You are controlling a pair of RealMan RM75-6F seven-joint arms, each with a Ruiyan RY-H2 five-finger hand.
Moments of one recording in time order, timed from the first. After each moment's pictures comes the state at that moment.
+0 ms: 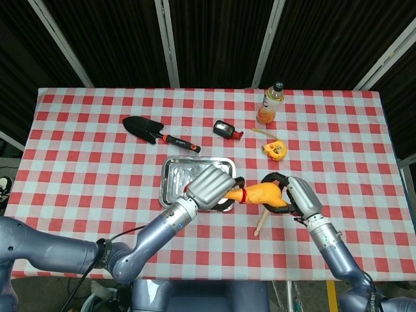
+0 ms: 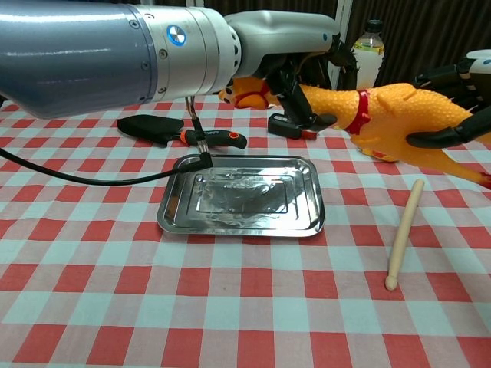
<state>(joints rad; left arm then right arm) -1.23 -1.53 -0.29 -1.82 0.75 0.96 0.59 0.49 -1.21 0.20 -1.85 -1.20 1.05 0.24</state>
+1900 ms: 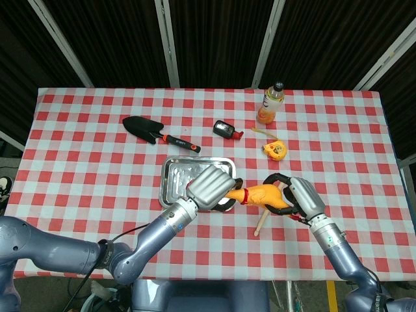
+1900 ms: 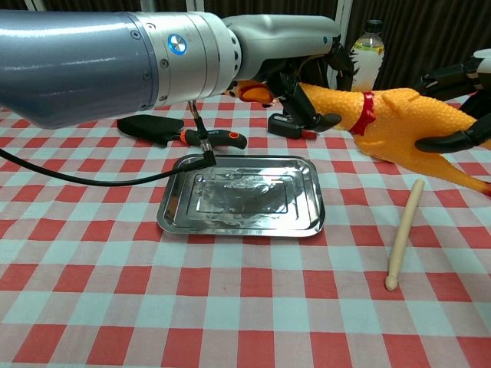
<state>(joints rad) -1.24 -1.55 -0.26 -1.81 0.78 1.00 0.60 0.49 -1.19 0.19 -1.83 -1.26 1.04 0.29</state>
